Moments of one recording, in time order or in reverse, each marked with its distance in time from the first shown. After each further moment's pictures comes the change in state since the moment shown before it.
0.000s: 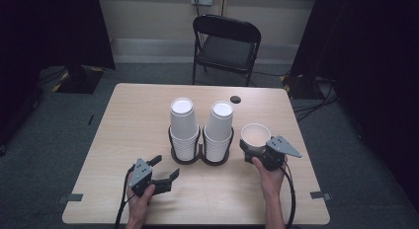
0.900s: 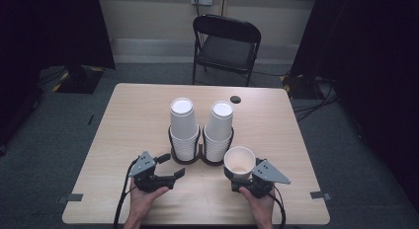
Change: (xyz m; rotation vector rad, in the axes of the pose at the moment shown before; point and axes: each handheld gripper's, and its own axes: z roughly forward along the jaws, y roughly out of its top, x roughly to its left) left arm -0.001 0.026 0.005 0.060 -0.166 -0.029; right arm 0.064 -0.023 -0.038 0.010 0.158 -0.058
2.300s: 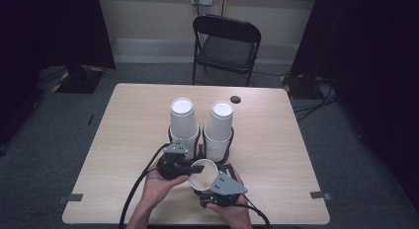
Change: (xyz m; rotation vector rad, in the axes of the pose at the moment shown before) left arm -0.028 0.059 0.053 0.377 -0.263 0.039; right arm 0.081 0.002 0.039 0.085 0.177 -0.298
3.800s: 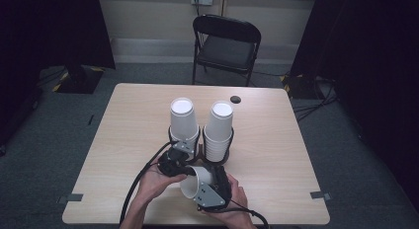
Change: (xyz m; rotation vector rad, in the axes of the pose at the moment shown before) left arm 0.005 0.014 0.004 0.267 -0.003 0.077; right arm 0.022 0.009 0.012 0.148 -0.047 -0.406
